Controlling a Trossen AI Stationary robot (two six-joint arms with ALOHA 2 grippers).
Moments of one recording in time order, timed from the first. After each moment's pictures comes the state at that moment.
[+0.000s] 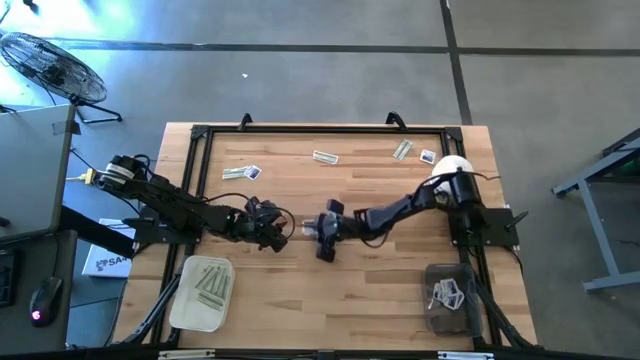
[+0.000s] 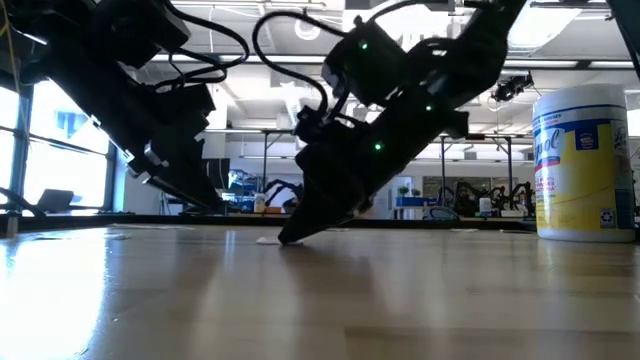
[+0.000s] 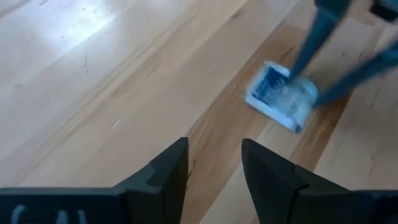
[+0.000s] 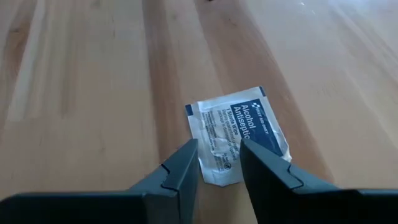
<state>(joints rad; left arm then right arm) -0.28 1.45 0.55 0.00 -0.61 -0.74 0.11 2.08 1.05 0.23 0.21 0.23</state>
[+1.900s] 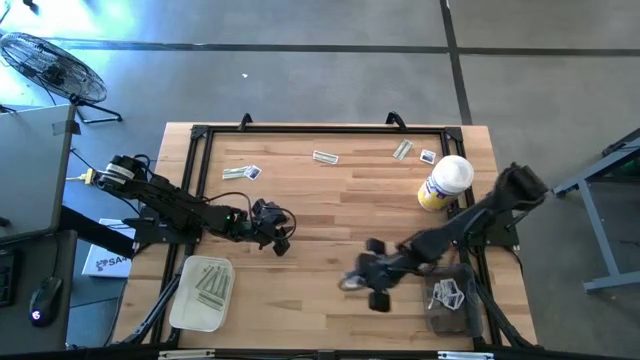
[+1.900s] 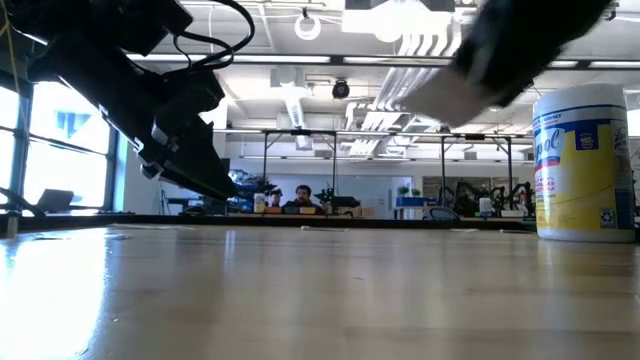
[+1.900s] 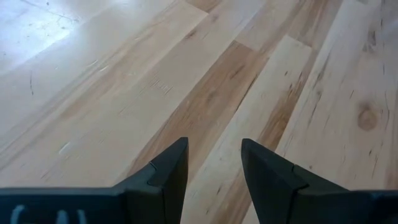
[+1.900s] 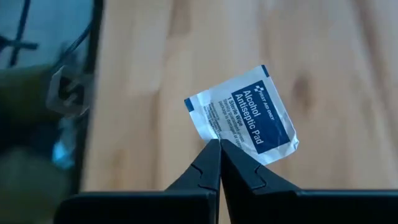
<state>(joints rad) -0.28 1.45 0.55 0.13 -0.53 -0.68 0.51 1.61 1.04 -0.33 0.11 0.59</state>
